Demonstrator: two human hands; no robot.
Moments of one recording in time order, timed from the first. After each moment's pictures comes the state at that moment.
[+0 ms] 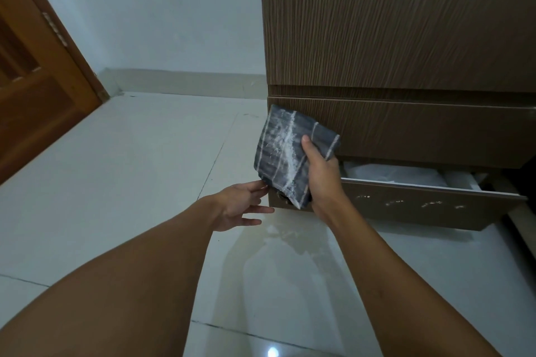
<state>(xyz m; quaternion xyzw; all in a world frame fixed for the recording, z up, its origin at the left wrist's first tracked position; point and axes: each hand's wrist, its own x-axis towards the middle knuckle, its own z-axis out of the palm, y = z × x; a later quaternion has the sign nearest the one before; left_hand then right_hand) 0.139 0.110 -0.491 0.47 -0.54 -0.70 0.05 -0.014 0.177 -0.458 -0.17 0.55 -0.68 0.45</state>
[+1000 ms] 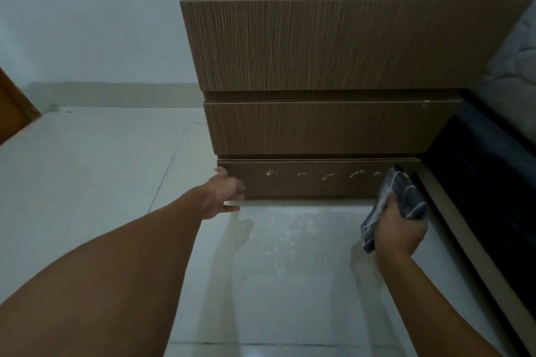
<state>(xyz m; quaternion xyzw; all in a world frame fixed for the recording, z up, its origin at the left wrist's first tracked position) 0.060 0.114 -0.486 0.53 -0.54 -0.64 0.09 -0.135 0.328 -0.515 0.11 0.69 -0.71 0.08</state>
